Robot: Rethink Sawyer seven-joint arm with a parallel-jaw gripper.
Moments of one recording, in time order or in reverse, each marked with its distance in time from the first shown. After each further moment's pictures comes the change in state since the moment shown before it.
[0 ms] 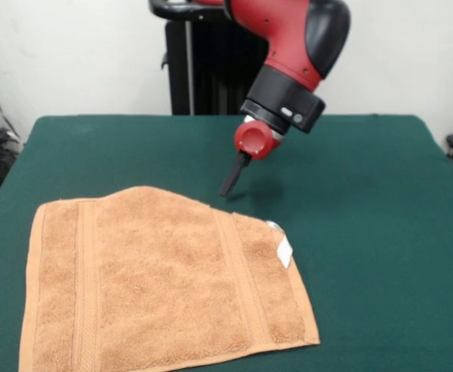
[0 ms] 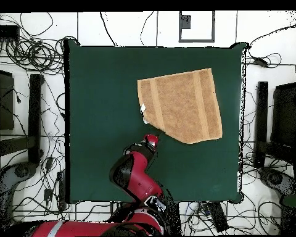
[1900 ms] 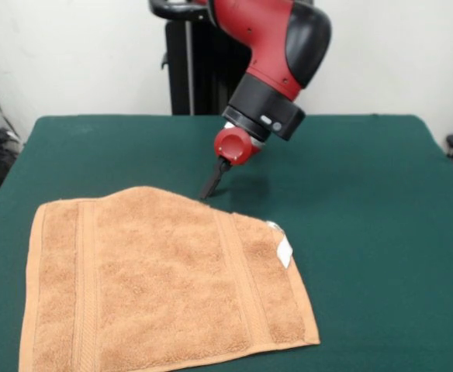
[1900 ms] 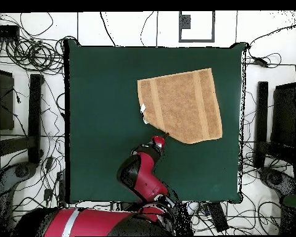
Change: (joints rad) arm -0.053 0.041 0.000 -0.007 -0.020 -0.040 0.000
